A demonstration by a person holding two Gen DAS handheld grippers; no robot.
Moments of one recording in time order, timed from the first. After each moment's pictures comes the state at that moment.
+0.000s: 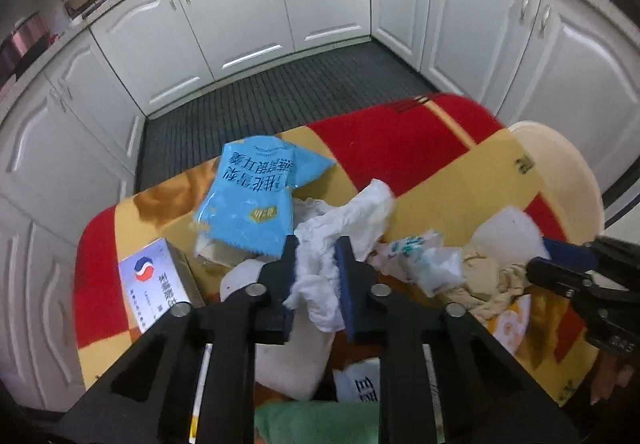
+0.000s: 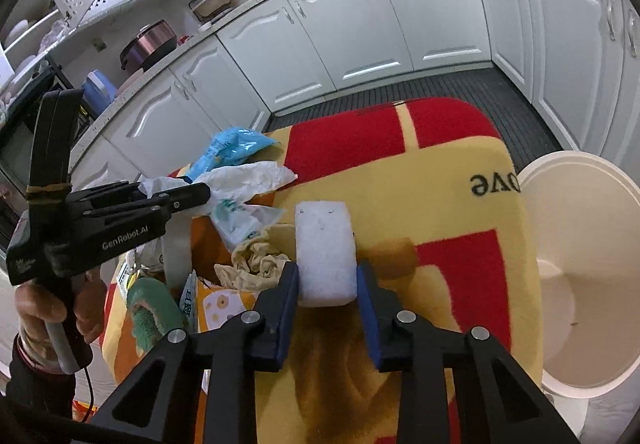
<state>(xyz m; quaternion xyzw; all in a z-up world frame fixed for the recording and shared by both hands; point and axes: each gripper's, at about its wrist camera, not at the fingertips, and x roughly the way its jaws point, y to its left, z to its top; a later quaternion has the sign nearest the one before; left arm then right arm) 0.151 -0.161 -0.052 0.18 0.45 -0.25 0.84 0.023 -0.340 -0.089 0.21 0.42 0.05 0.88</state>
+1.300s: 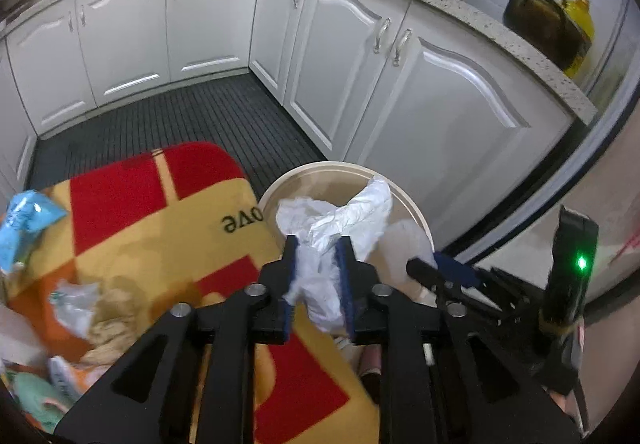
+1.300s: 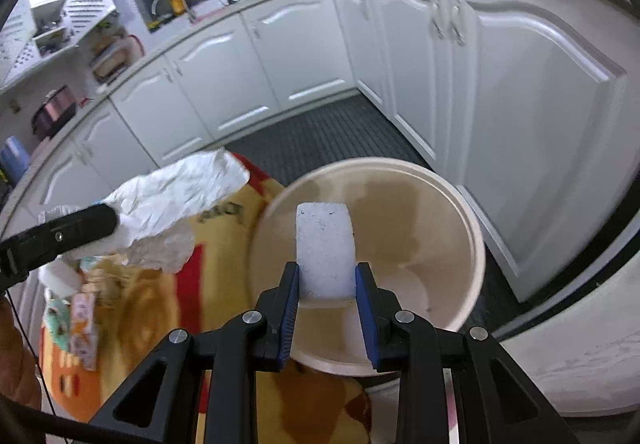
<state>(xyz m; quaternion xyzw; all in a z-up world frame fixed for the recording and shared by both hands) 0.032 -0.349 -0.025 0.08 0.44 -0.41 0.80 -0.084 -0.490 -0.082 0.21 0.40 -0.17 0.88</state>
